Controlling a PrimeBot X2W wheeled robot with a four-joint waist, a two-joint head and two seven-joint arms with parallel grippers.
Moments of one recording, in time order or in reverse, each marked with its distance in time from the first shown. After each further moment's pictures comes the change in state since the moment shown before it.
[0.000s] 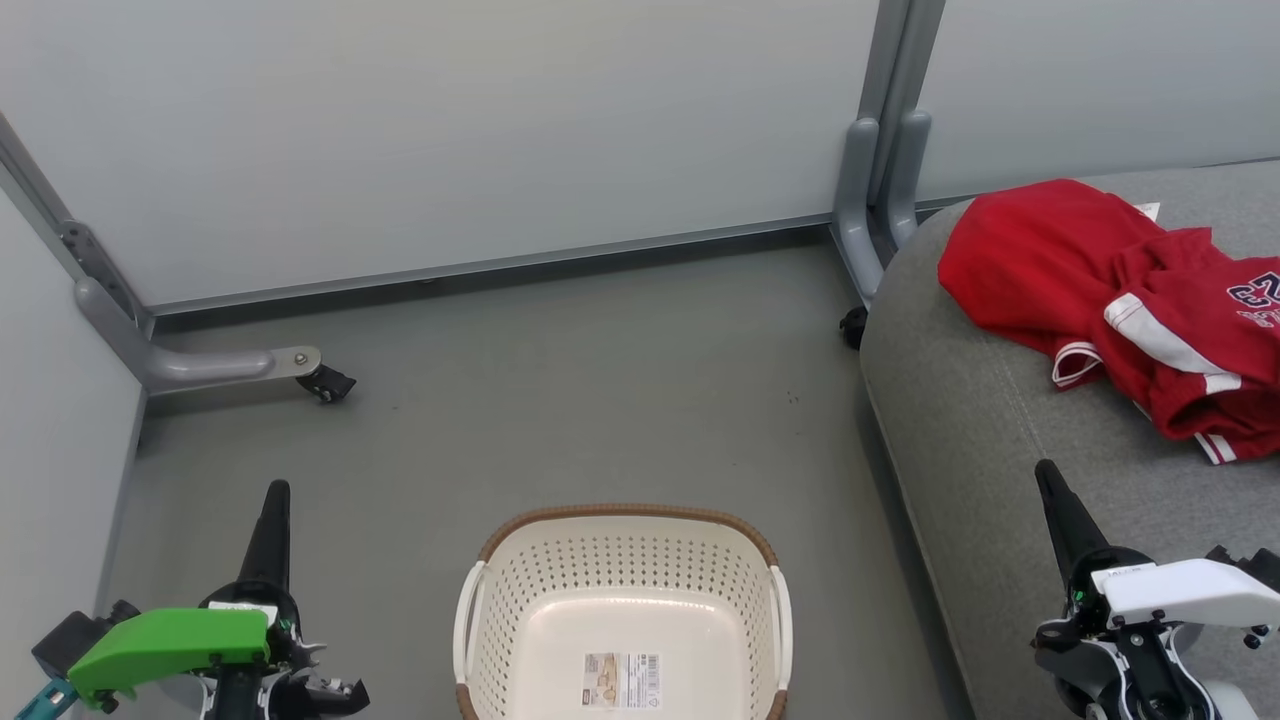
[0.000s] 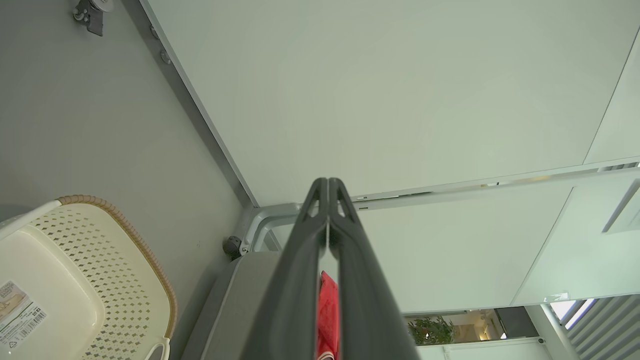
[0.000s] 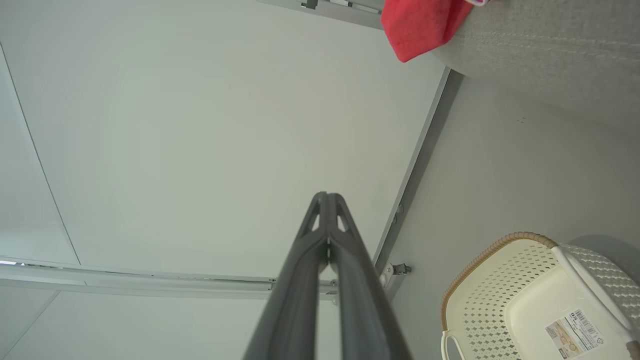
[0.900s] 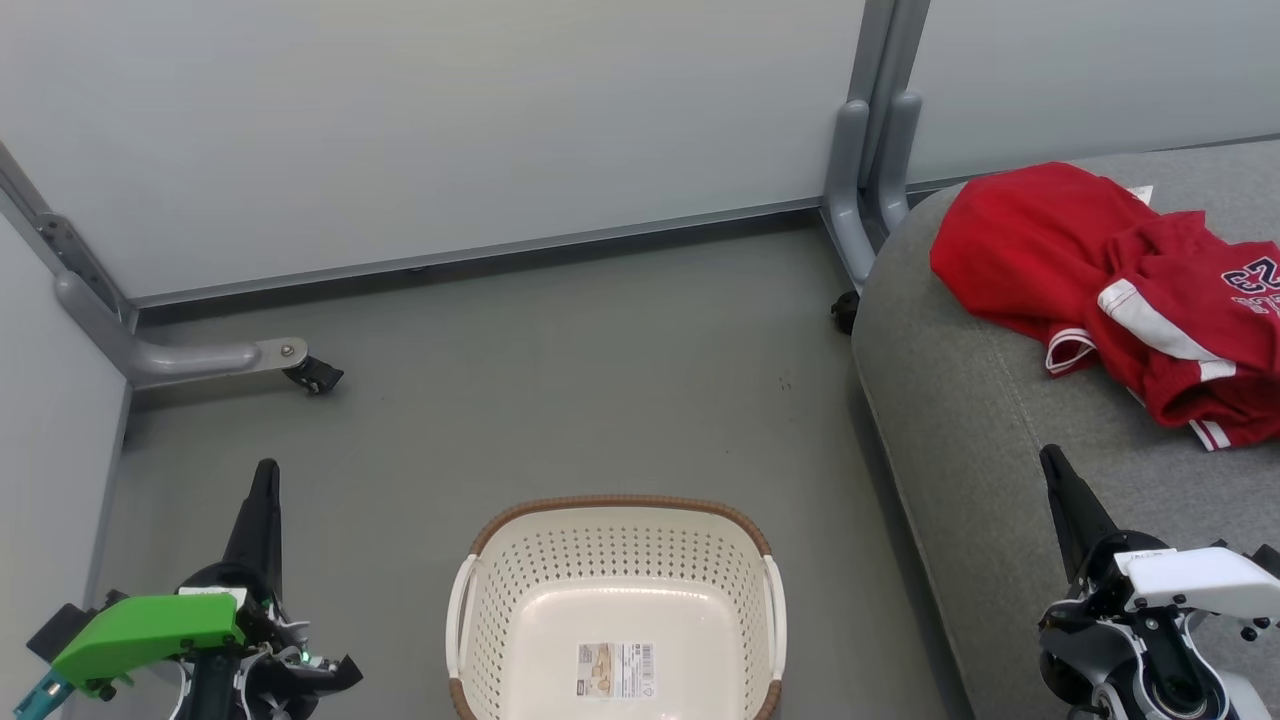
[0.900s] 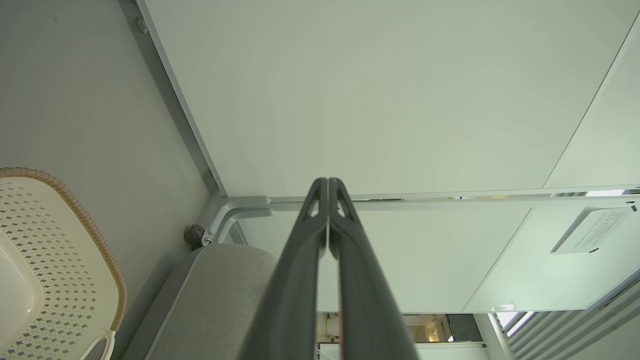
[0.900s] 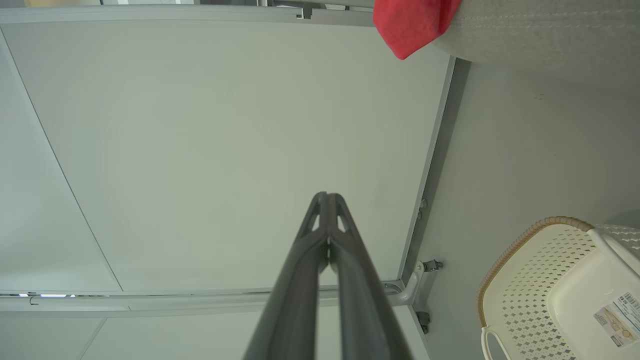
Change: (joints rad) left arm -0.037 -0.004 0.031 0.015 -0.153 -0.013 0.043; right arm -0.029 0.002 -0.026 0.015 0.146 0.000 0.043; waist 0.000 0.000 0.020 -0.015
